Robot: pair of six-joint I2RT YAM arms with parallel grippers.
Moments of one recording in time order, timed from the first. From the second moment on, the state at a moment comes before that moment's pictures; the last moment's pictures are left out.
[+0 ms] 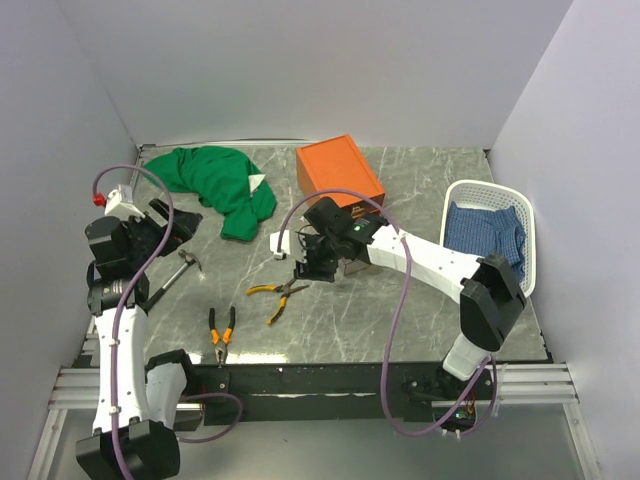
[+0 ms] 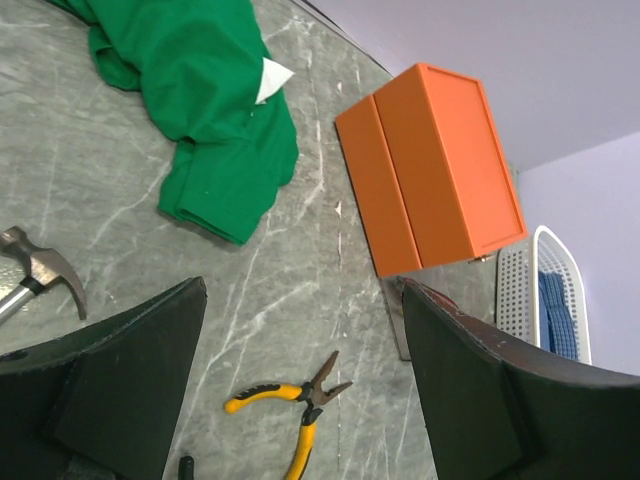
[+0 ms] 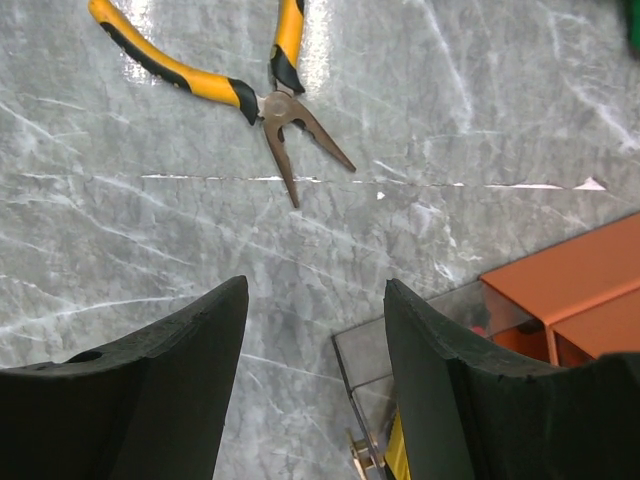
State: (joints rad) left arm 0.29 0.78 0.75 -0.28 0.49 -0.58; right arm 0.85 1.65 1.32 -0.66 -0.28 -0.75
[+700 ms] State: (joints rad) left arm 0.29 0.84 0.78 -0.23 0.50 -0.54; right arm 0.85 1.69 1.24 -0.64 -0.36 -0.92
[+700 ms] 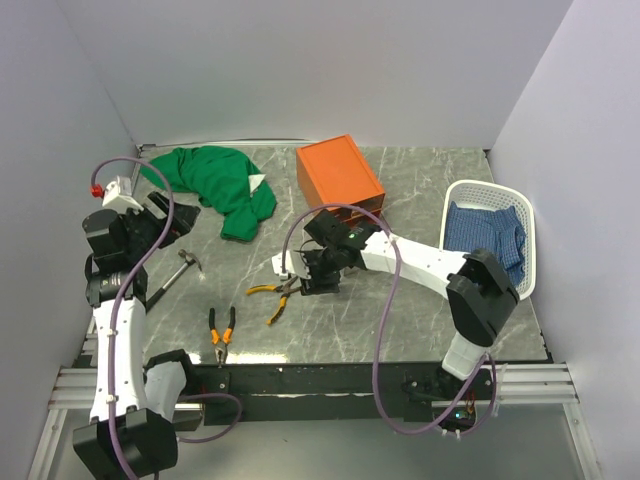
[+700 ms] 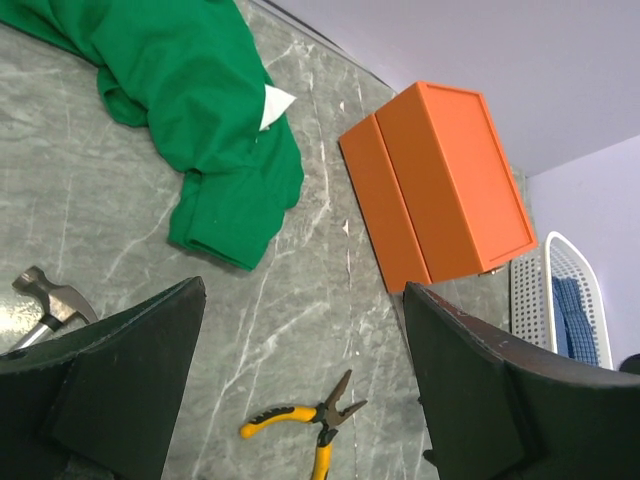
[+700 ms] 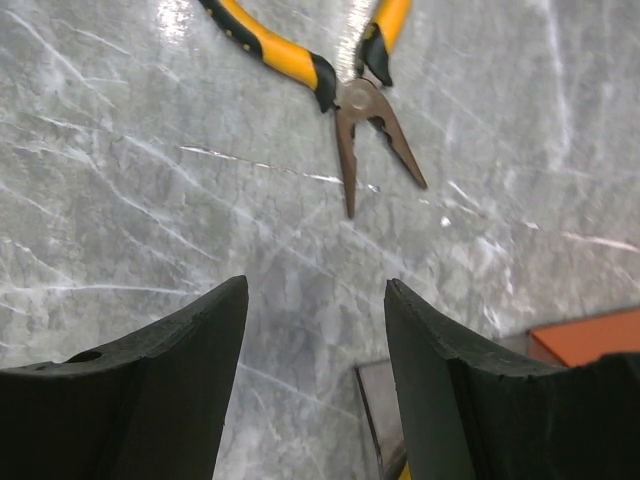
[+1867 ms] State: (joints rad) left arm 0.40 0.85 0.81 -0.23 0.50 -0.53; right arm 0.91 2.07 1.50 -0.64 -0.42 -1.02
